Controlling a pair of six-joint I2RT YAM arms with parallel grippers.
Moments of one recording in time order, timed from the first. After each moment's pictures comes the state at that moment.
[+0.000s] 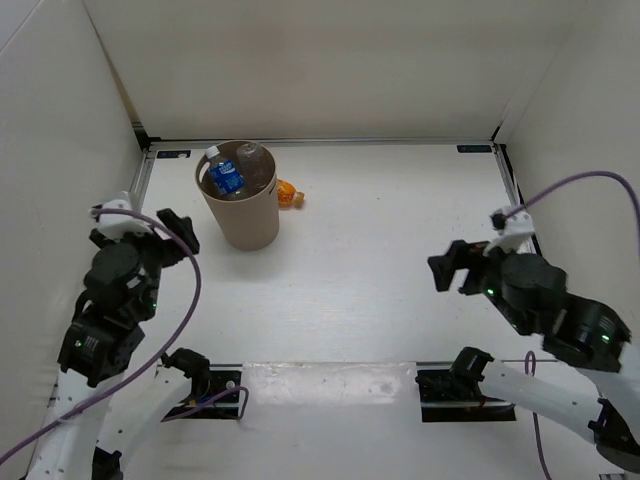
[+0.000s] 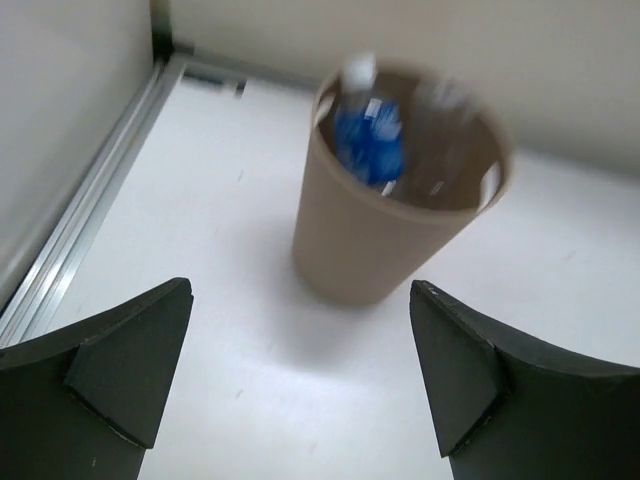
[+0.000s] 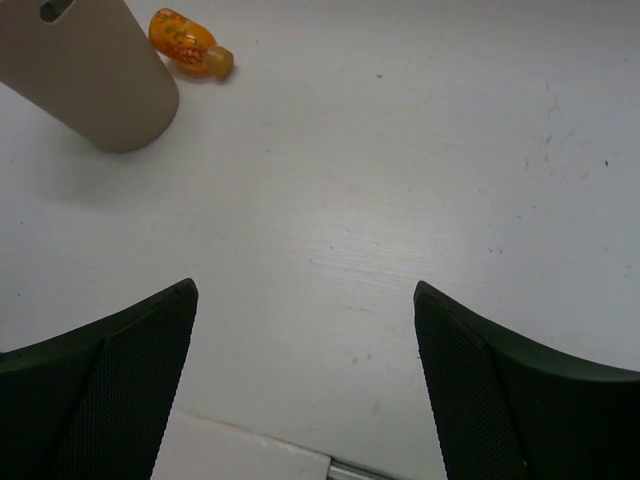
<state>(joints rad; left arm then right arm) -0.41 0.59 1.18 -0.69 -0.53 -0.27 0.96 0.56 1.19 -1.06 0.57 0.44</state>
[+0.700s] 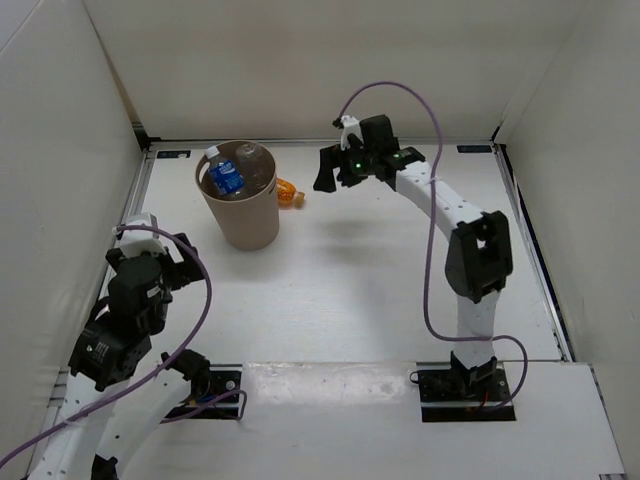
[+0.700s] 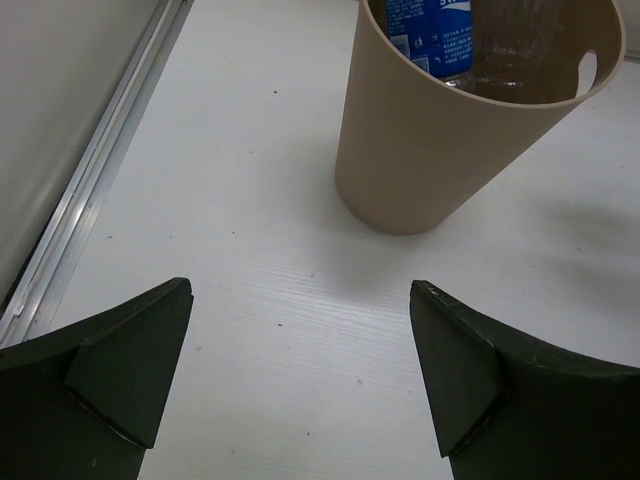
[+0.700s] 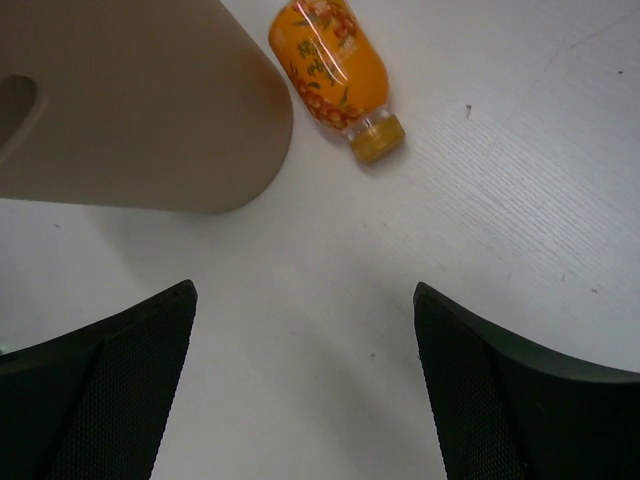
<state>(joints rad) -0.45 0.51 1.00 -0.86 -0.58 -0.30 0.49 1.97 1.78 -0.45 -0.46 0.12</state>
